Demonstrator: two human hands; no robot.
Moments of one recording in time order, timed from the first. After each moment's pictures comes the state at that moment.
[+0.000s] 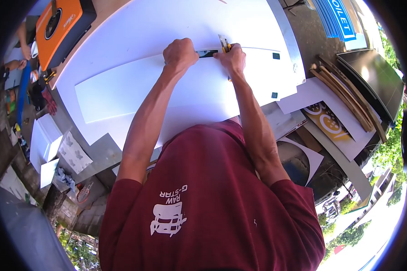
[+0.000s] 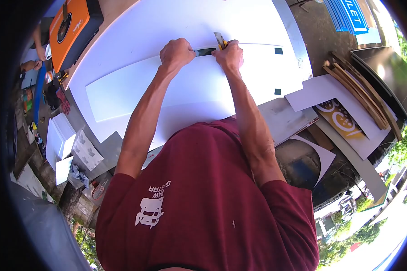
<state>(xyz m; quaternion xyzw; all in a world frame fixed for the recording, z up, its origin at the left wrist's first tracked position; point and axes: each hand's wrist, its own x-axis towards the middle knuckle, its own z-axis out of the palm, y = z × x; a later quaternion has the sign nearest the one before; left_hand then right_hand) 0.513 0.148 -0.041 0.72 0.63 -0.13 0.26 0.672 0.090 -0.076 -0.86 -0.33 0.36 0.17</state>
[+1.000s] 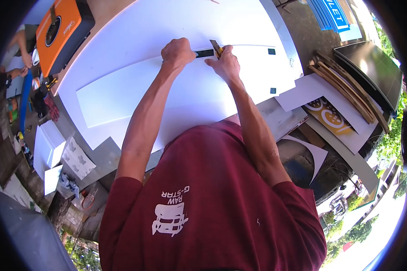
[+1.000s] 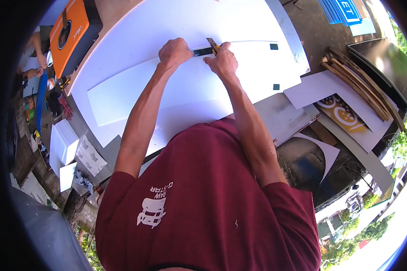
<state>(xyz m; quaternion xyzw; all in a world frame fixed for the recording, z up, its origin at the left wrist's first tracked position) 0.517 0.154 -0.038 0.74 0.62 -0.14 0.24 0.661 0.060 -0.060 -0.81 -0.46 0.34 0.16</state>
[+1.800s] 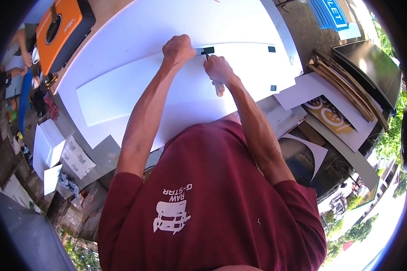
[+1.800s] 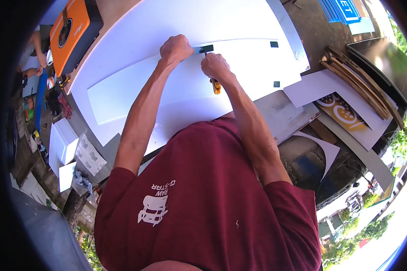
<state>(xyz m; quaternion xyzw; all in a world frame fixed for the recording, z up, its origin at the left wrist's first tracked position) 0.512 0.157 -0.046 0.74 0.61 -0.13 0.25 0.642 0.061 -0.038 -0.73 -0.45 0.52 0.03</state>
